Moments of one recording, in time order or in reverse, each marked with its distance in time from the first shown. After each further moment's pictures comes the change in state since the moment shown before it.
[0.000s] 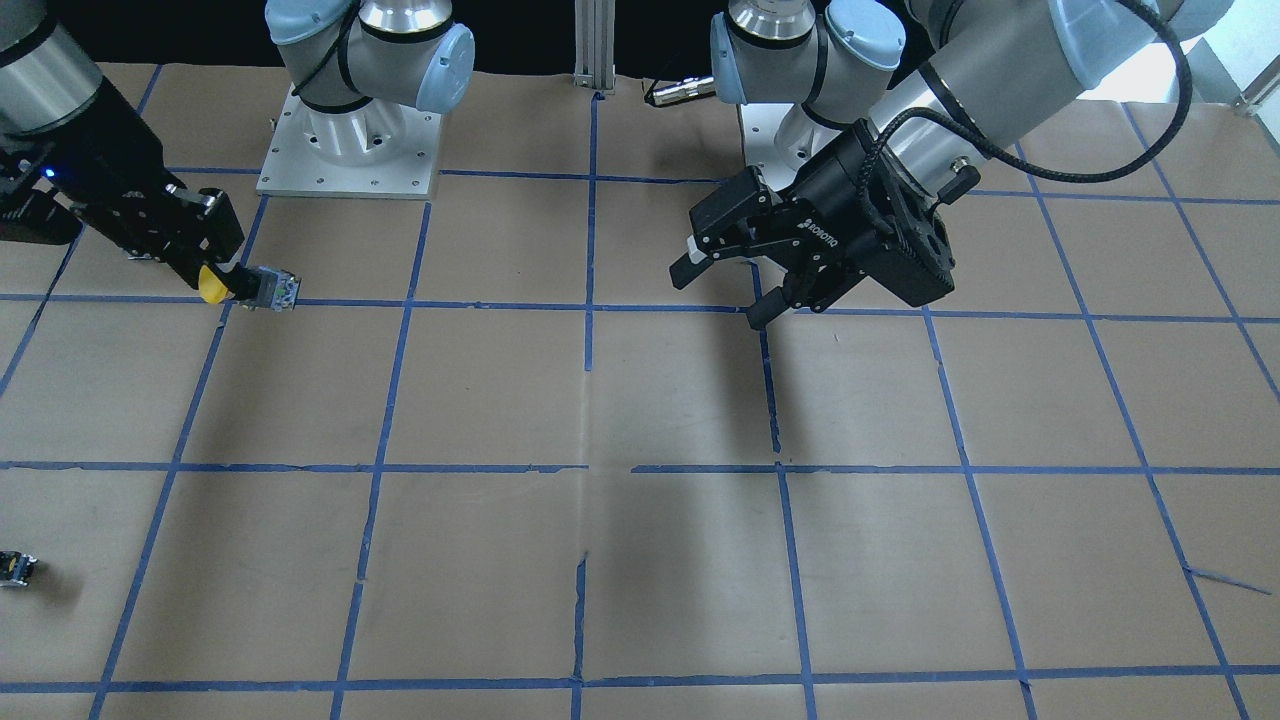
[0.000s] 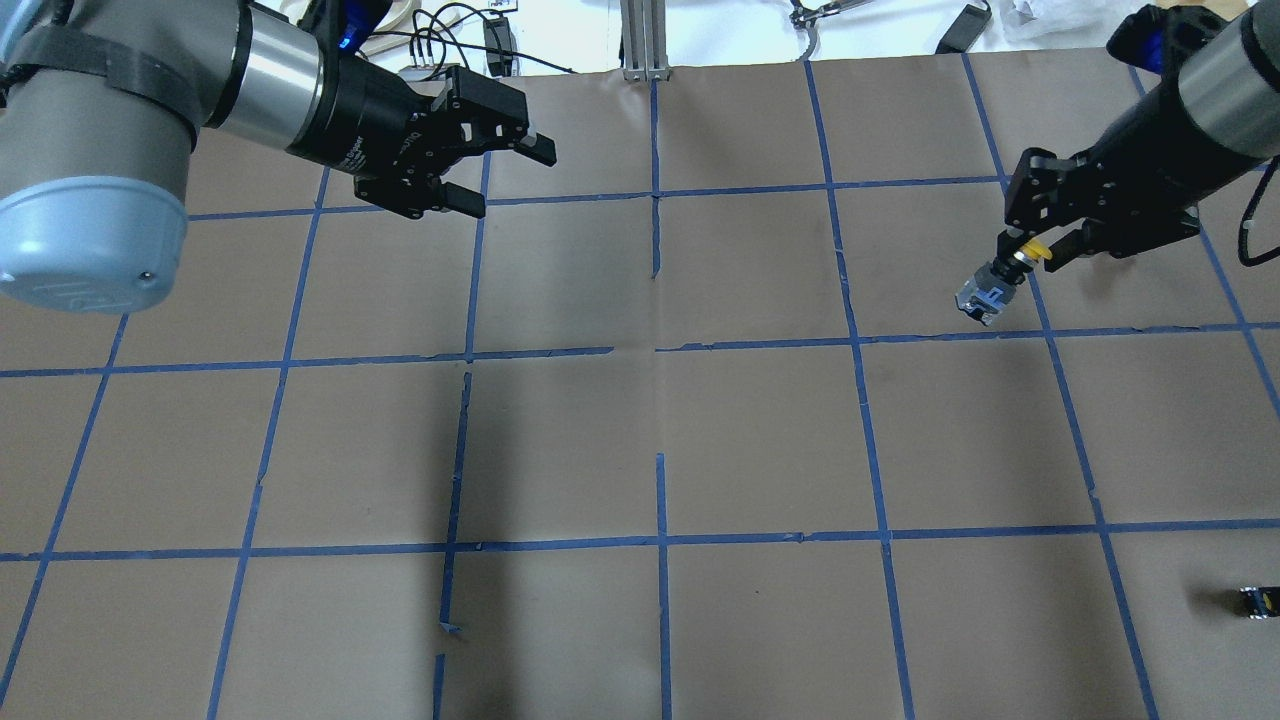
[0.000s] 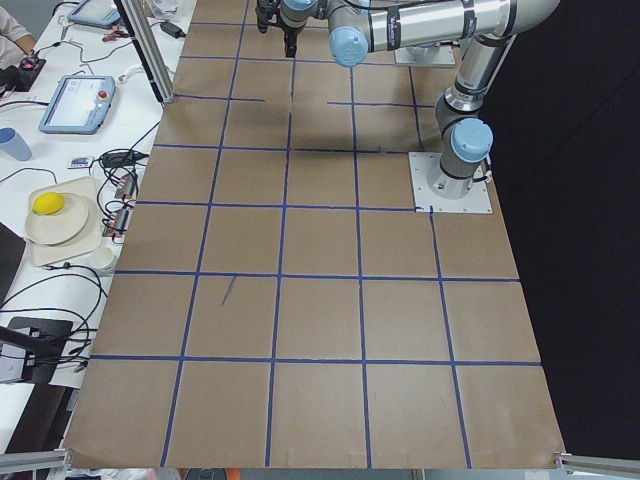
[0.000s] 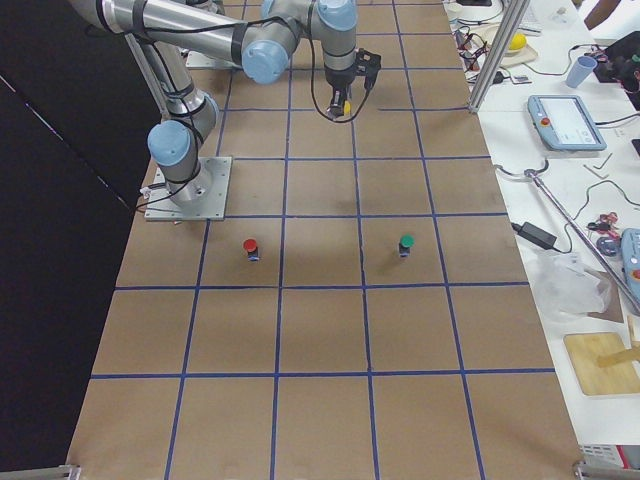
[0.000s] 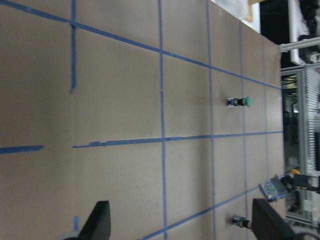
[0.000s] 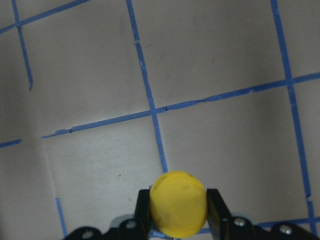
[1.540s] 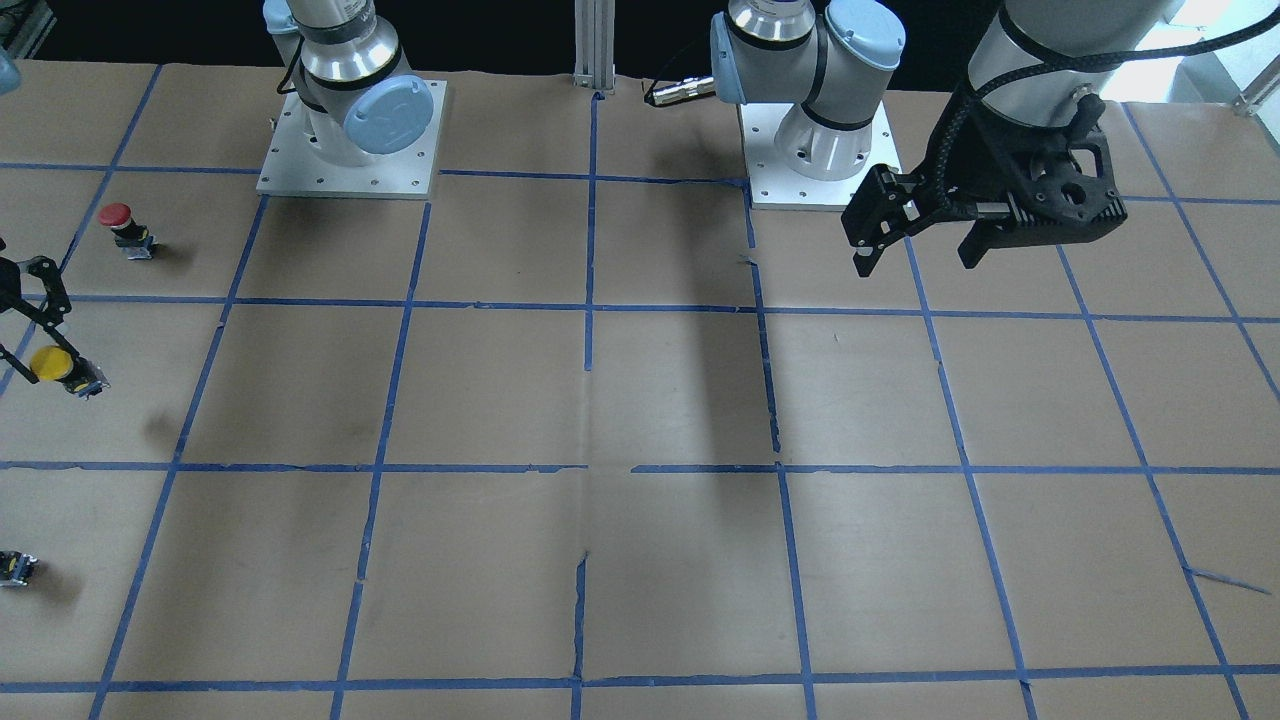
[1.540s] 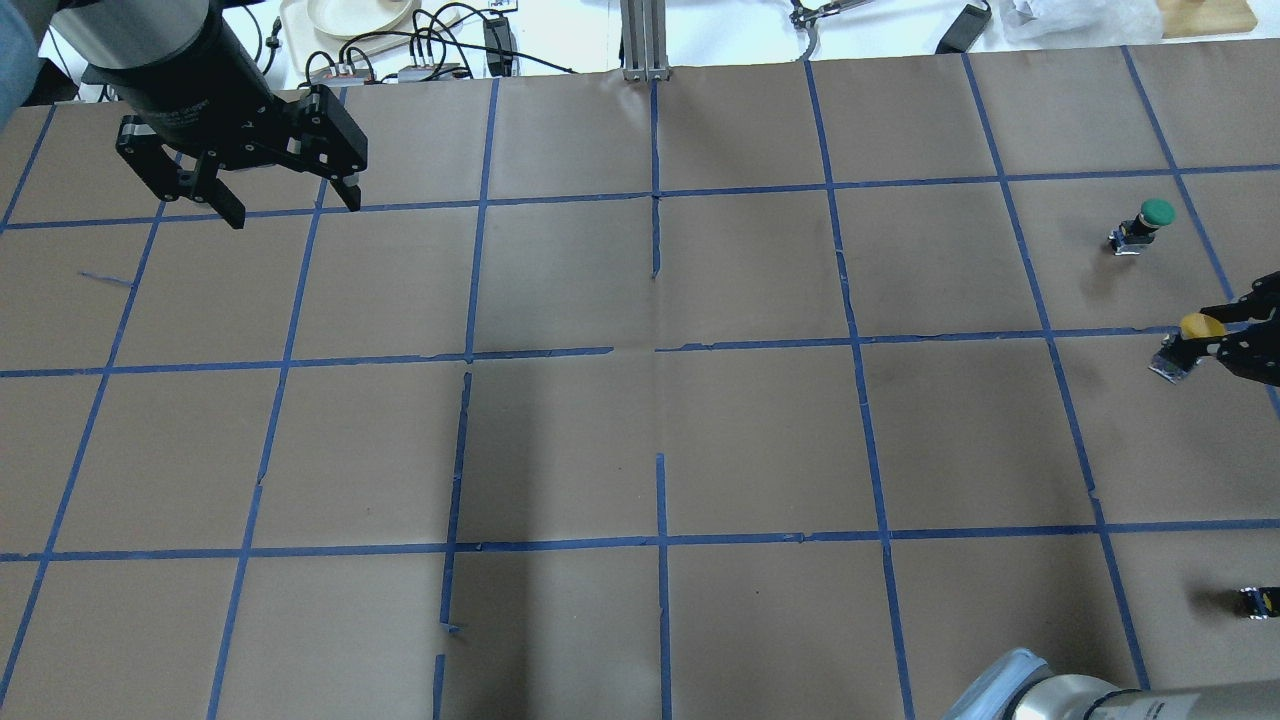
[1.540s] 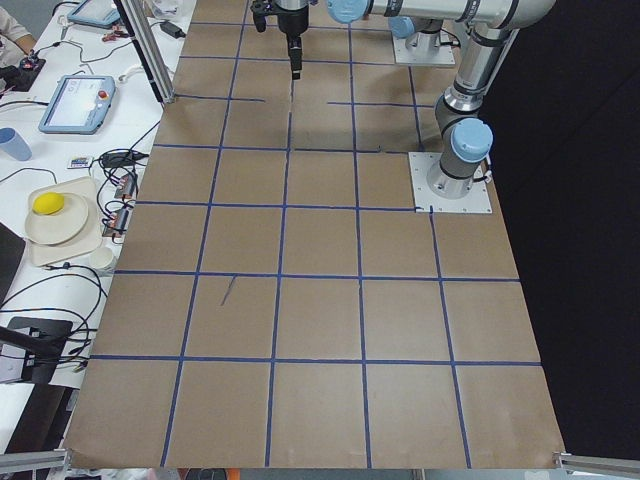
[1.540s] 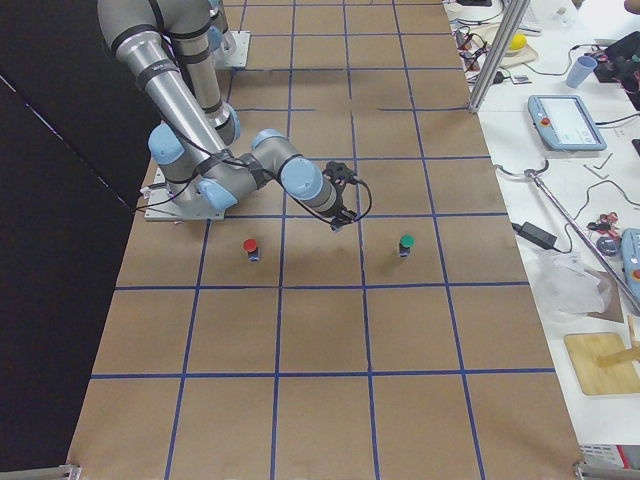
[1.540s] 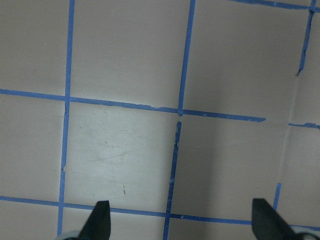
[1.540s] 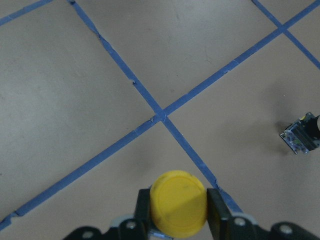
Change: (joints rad) left arm -0.003 -0.017 0.244 -0.395 0.610 0.013; right arm -0.596 0.216 0.235 -0.351 0.283 -1.733
